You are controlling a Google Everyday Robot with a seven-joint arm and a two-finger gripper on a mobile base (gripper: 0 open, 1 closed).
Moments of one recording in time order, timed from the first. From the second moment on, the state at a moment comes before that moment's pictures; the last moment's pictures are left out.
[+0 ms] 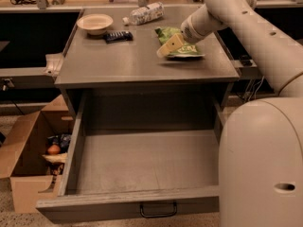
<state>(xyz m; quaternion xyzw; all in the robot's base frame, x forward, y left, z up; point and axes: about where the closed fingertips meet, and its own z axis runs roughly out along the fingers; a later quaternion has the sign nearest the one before) 0.816 -0.120 0.856 -0.34 0.86 0.10 0.36</state>
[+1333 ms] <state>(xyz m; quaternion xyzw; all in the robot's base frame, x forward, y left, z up) 0.817 -0.103 0.846 -0.33 0.86 0.13 0.36</state>
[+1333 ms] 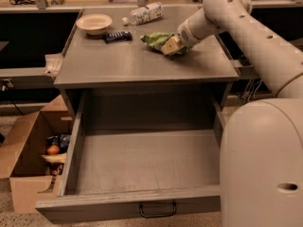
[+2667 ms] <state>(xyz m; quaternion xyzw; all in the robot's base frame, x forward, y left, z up) 0.723 -0.132 0.967 -0.38 0.74 0.19 0.52</state>
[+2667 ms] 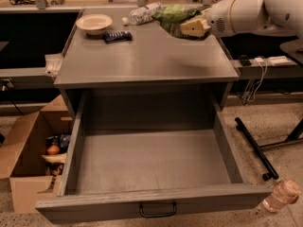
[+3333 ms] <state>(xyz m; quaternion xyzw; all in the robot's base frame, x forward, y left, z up) 0.677 -0.113 0.952 -0.49 0.69 0.22 0.48</state>
